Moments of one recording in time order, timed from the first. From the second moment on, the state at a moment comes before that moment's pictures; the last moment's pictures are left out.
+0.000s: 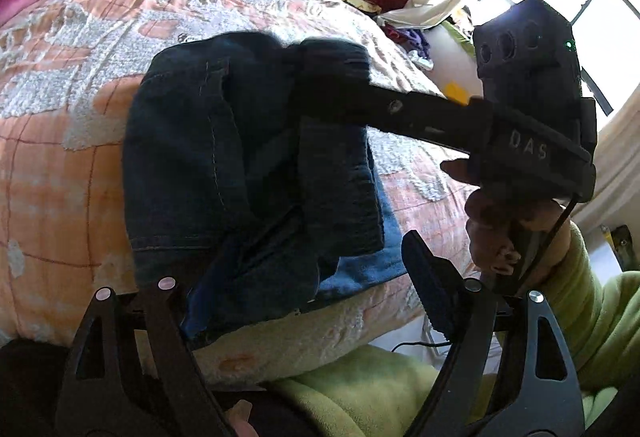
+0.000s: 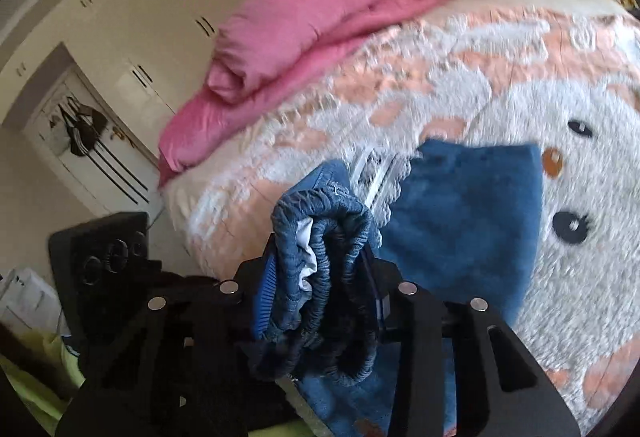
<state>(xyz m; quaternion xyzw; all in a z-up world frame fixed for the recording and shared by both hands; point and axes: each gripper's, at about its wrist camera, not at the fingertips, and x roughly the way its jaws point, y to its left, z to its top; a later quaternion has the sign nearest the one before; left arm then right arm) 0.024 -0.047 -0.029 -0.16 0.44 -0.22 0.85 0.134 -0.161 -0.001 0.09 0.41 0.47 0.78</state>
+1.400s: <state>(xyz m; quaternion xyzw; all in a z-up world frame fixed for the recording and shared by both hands) 0.013 -0.005 0.007 -0.16 0.40 -0.13 0.89 0.090 -0.235 0.049 -0.01 0.33 0.33 0.88</state>
